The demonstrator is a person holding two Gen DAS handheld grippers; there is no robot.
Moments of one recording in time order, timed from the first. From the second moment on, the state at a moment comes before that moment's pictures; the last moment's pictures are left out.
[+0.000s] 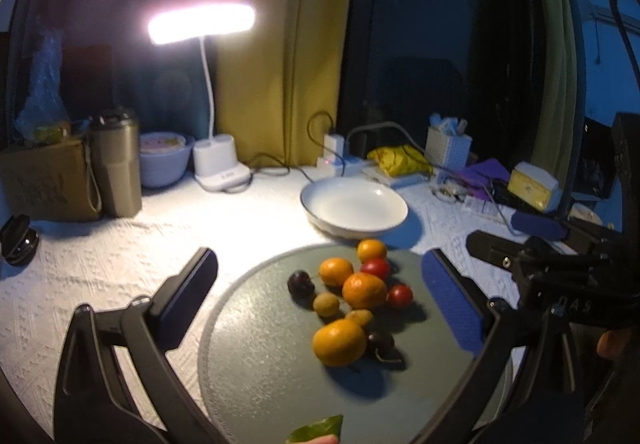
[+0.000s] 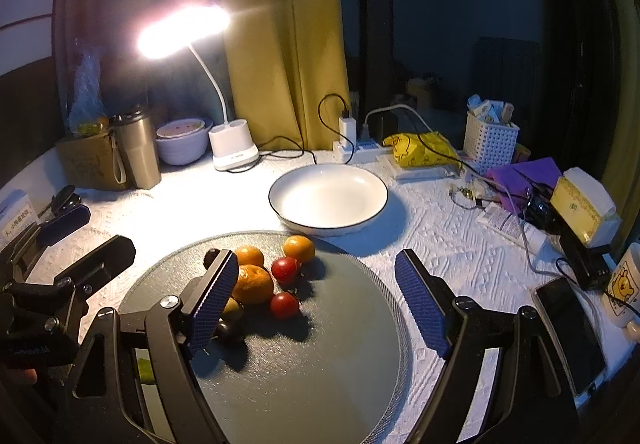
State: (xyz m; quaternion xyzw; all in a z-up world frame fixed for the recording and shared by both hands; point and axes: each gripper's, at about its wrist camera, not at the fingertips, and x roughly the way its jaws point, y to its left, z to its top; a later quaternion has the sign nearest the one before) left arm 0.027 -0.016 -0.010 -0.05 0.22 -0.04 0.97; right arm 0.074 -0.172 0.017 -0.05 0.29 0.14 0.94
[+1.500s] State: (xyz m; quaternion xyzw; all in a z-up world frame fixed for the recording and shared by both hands) left arm 0.077 -0.018 -0.081 -0.11 0.40 -0.12 0.90; right arm 0.137 -0.147 -0.076 -0.01 0.44 0.25 0.86
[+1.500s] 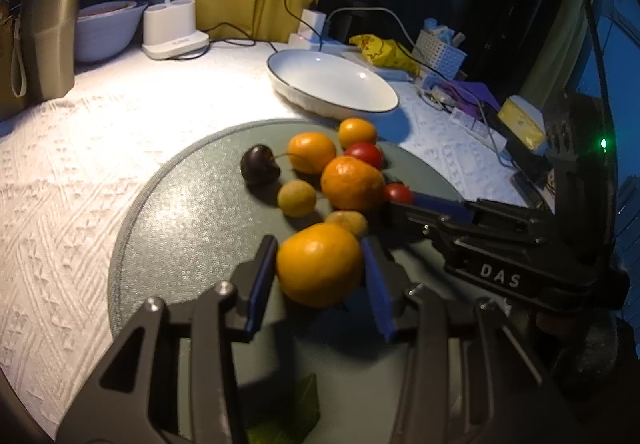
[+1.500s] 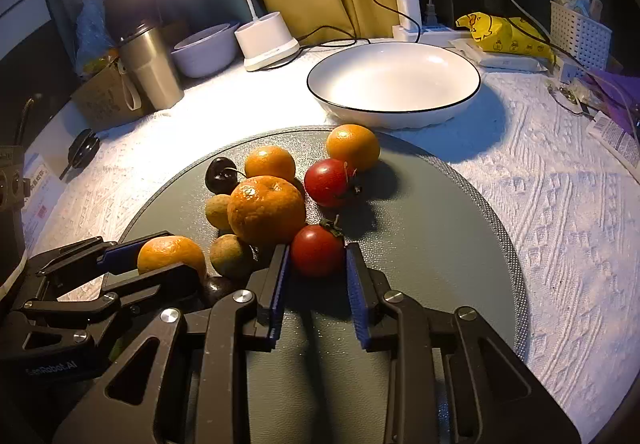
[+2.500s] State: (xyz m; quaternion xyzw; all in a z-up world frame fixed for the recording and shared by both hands) left arm 0.137 -0.009 -0.028 -0.08 0.34 -0.12 0.93; right arm 0.186 -0.177 -0.023 -0.01 0.37 0.22 0.90
